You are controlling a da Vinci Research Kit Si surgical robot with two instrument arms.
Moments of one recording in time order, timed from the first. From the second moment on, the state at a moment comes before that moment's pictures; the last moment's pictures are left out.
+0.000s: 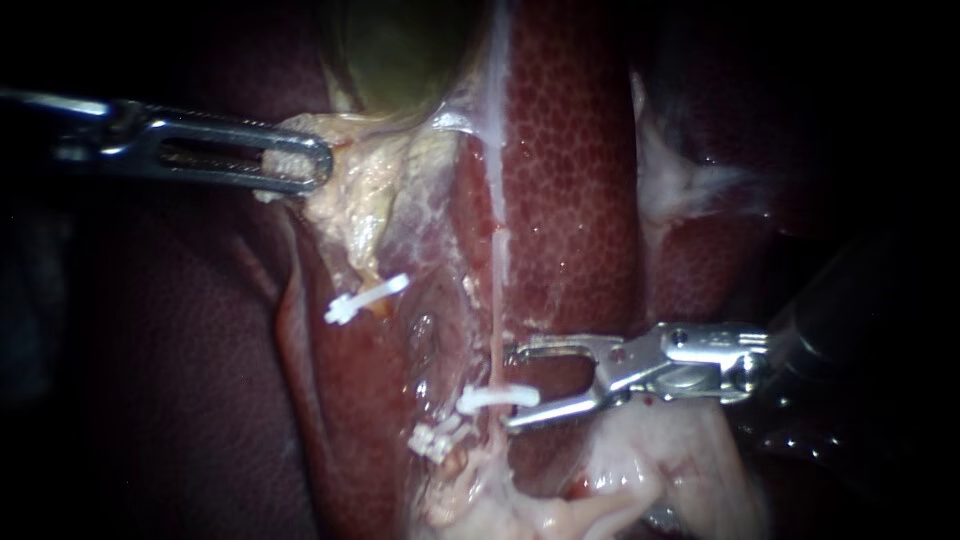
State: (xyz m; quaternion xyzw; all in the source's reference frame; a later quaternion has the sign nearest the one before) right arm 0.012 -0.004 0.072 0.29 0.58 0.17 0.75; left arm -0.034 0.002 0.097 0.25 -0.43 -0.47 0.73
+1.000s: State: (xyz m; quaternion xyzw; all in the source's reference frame) right arm 0.006 0.002 0.062 0.25 0.60 0.16 0.74; left arm -0.040 -0.002 0.105 0.26 -0.42 -0.46 0.74
